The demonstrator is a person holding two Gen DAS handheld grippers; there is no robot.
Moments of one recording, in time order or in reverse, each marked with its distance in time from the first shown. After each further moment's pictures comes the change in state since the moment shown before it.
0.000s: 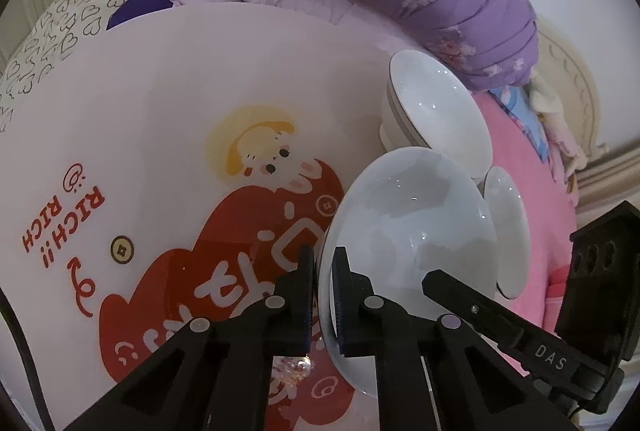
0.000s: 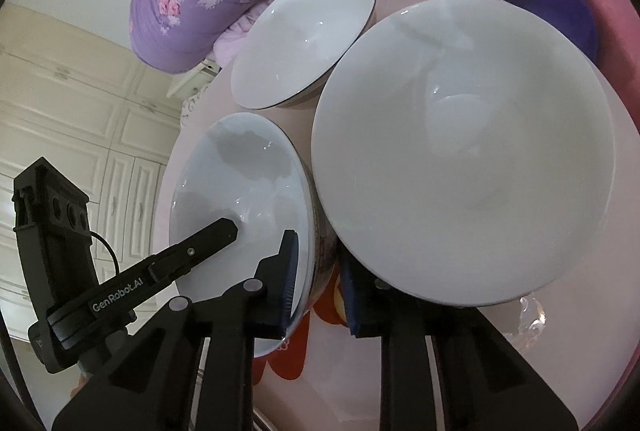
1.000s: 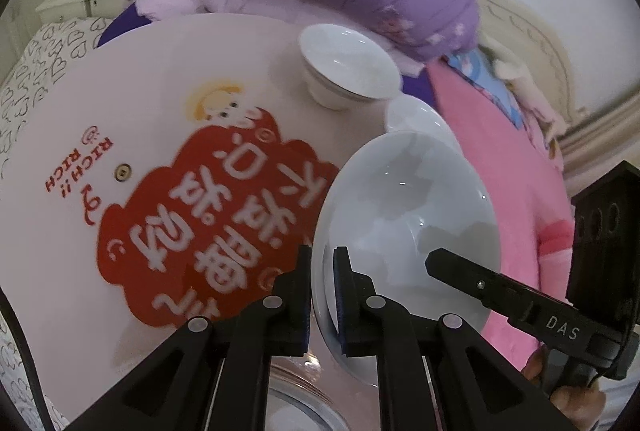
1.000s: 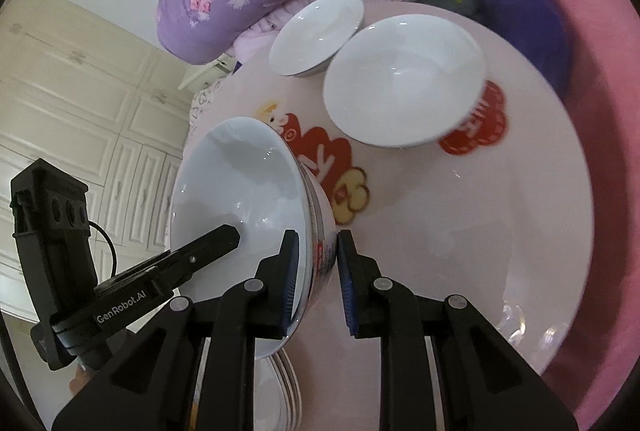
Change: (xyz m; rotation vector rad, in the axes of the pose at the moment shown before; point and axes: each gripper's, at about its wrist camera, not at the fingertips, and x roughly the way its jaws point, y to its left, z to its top) left arm -0.084 -0.048 -0.084 0.124 -0.011 -0.034; right arm -0.078 0.007 -0.055 -0.056 -0.031 -0.010
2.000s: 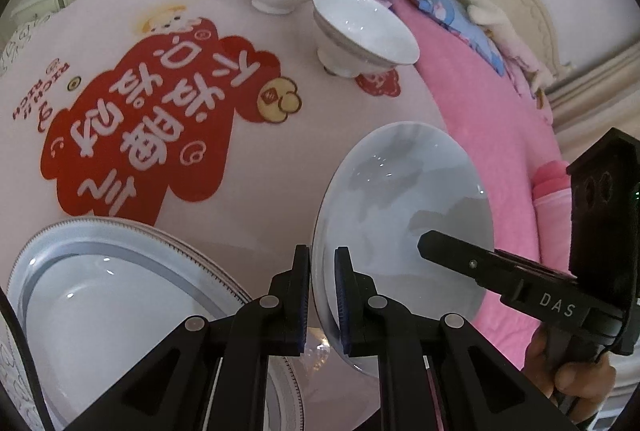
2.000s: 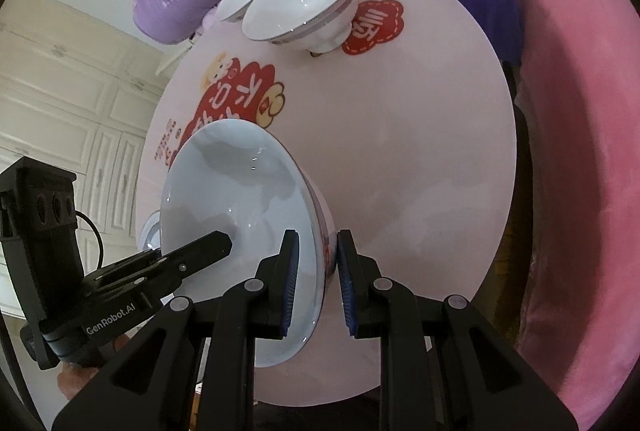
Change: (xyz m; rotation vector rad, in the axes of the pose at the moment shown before) left arm 0.027 -0.055 -0.085 0.063 0.110 -0.014; right arm -0.018 -0.054 -0.070 0.028 0.057 -0.071
